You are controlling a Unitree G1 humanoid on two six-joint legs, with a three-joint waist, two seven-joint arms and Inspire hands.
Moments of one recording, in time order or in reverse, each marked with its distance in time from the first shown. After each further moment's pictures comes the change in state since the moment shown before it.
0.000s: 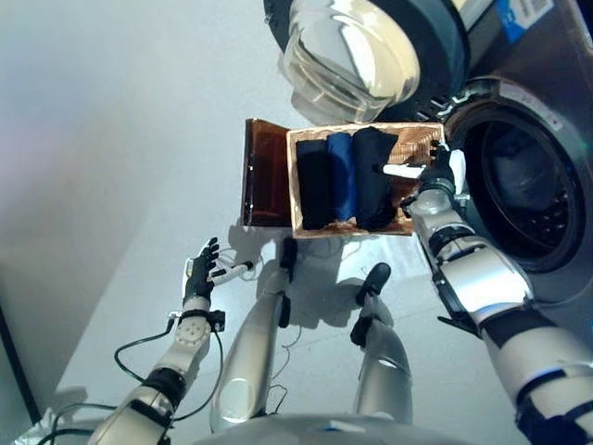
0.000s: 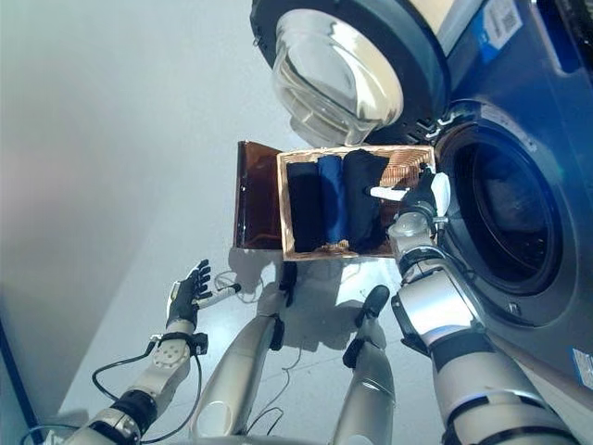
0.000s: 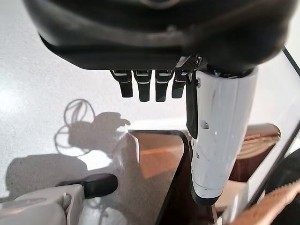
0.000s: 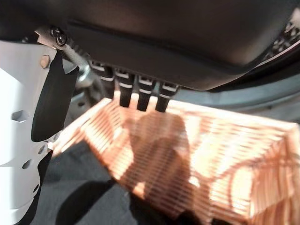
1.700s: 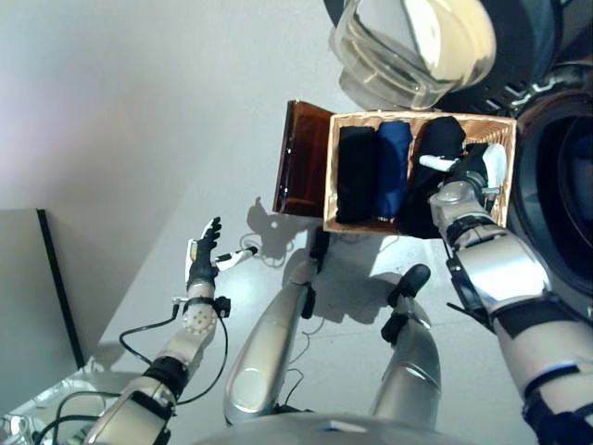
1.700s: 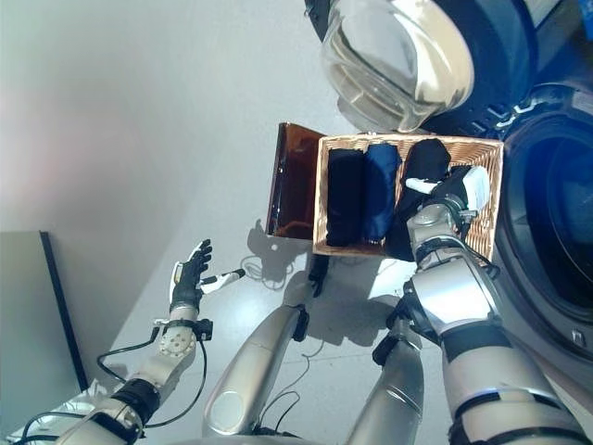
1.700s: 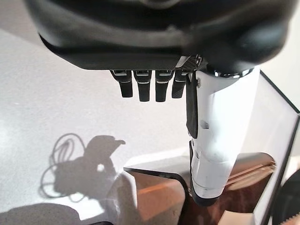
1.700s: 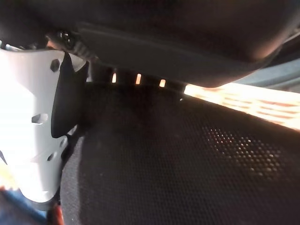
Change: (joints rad) left arm -0.007 0.014 -0.022 -0.068 0.104 -0.001 0.075; right arm -0.040 -0.062 -0.062 0.052 -0.073 0.057 -0.099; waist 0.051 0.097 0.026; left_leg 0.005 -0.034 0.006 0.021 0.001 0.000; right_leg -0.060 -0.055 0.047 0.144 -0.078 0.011
